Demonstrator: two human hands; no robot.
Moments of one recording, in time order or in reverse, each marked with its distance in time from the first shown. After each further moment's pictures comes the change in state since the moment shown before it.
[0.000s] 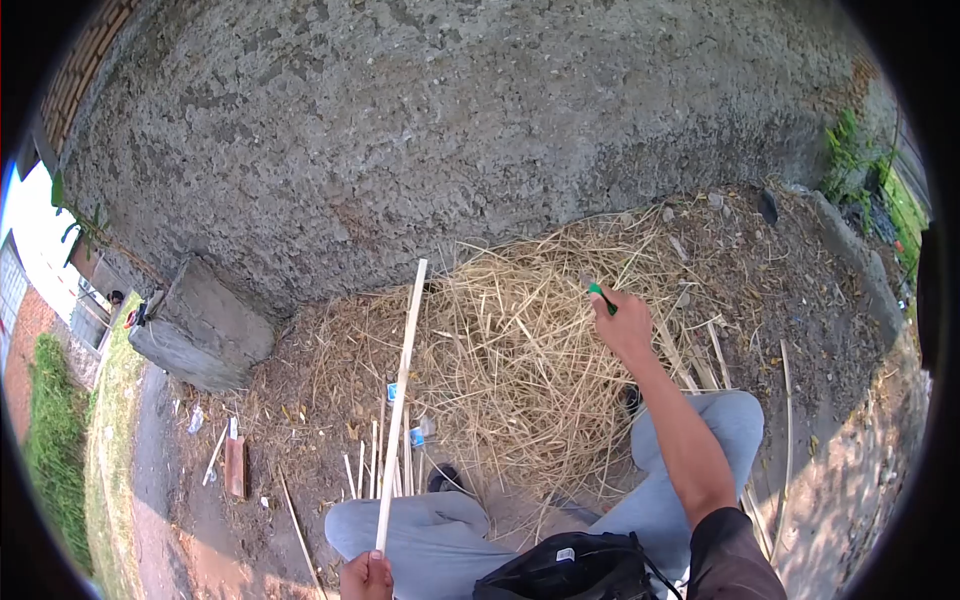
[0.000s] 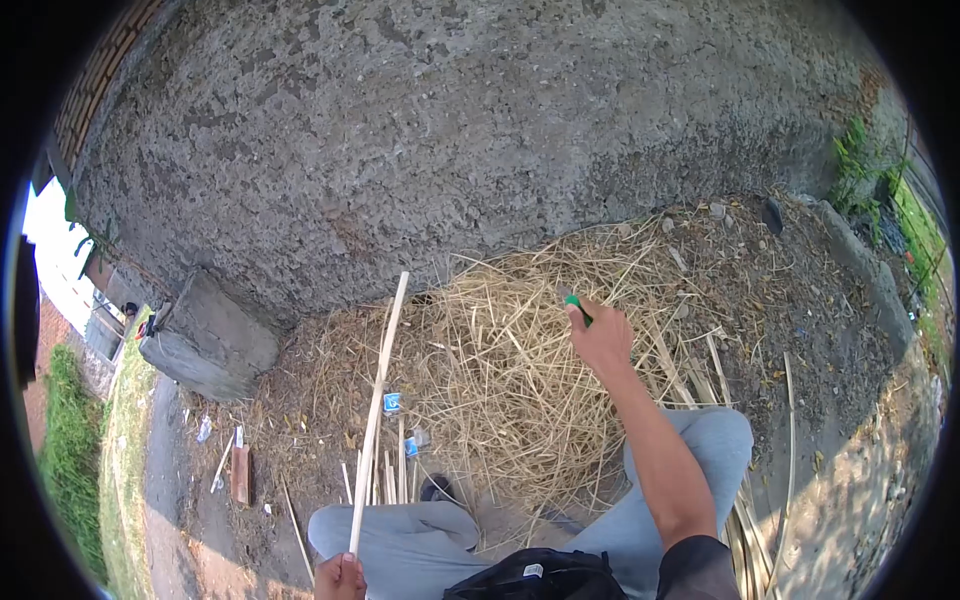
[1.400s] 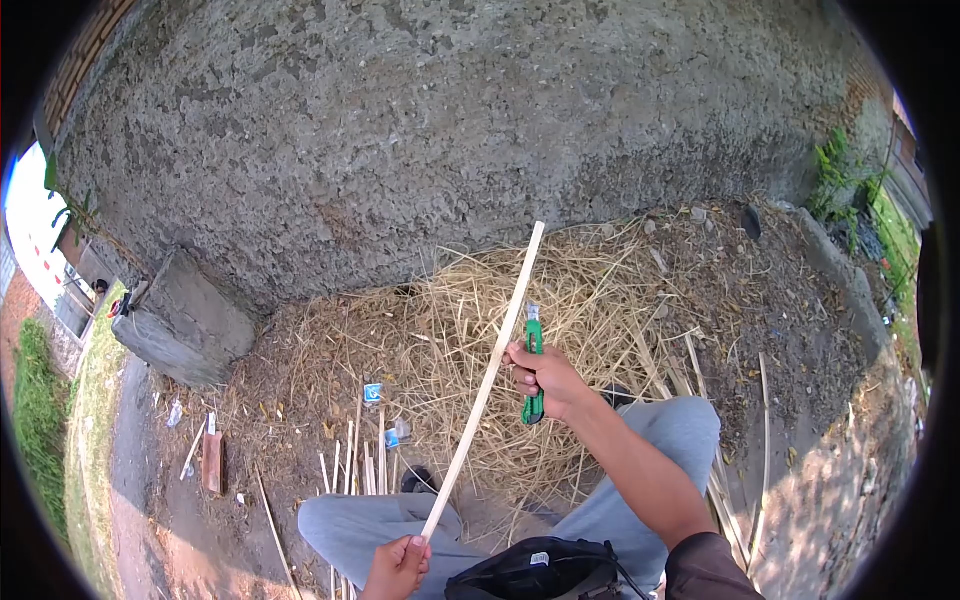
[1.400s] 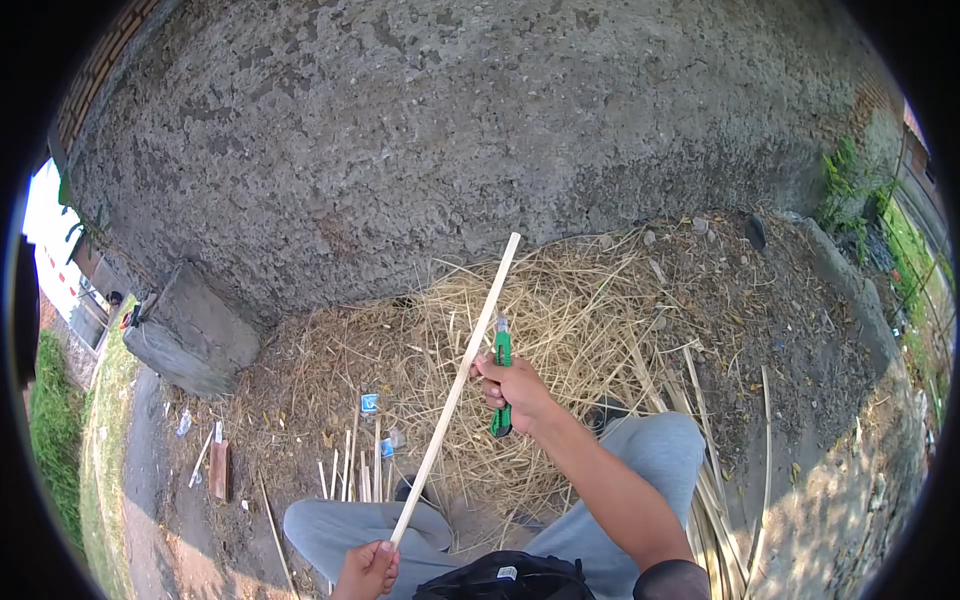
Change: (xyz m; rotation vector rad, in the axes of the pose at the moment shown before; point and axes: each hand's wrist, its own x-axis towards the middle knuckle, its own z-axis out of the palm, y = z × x) left_hand 0.010 0.053 0.067 -0.317 -0.317 0.007; right_hand -0.057 -0.065 0.003 1.393 -0.777 0.553
